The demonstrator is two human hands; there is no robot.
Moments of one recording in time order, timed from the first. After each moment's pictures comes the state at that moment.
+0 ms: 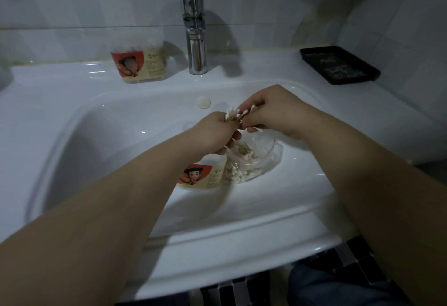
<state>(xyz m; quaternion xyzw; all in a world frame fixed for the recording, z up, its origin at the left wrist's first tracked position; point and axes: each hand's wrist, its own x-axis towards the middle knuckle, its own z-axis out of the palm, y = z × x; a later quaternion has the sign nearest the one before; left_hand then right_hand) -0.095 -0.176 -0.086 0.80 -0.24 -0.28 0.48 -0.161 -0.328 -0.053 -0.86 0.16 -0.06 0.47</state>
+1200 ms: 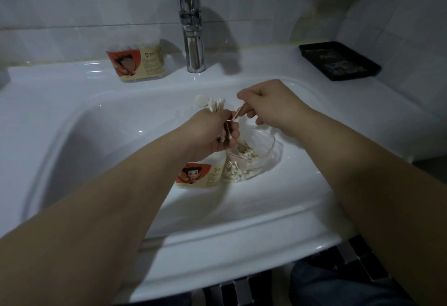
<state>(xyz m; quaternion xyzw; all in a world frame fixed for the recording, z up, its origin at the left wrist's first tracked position) -0.097 -0.176 -0.080 0.64 -0.09 -0.37 0.67 -0.149 -0.327 -0.059 -0.86 0.18 -0.12 0.47</state>
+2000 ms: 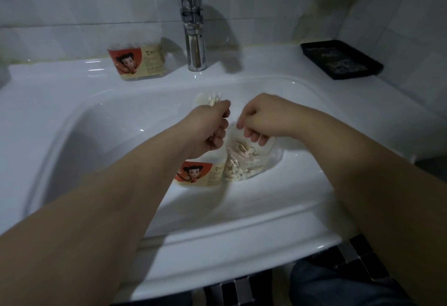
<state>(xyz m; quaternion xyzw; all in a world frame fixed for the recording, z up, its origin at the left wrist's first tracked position) -0.095 -0.173 -0.074 0.68 -0.08 -0.36 0.63 -0.158 -0.322 -0.057 -0.92 0.14 0.06 0.35</state>
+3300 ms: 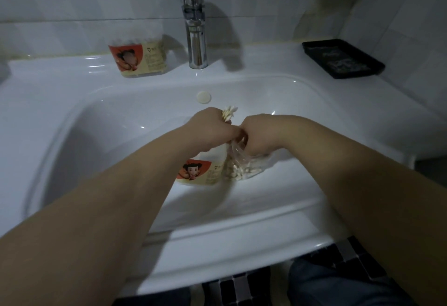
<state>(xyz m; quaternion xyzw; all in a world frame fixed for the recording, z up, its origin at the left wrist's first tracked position) -0.096 -0.173 -0.077 0.88 -0.23 -0.24 0.35 -0.153 -0.307 -0.079 -0.97 0.08 0.19 0.10</state>
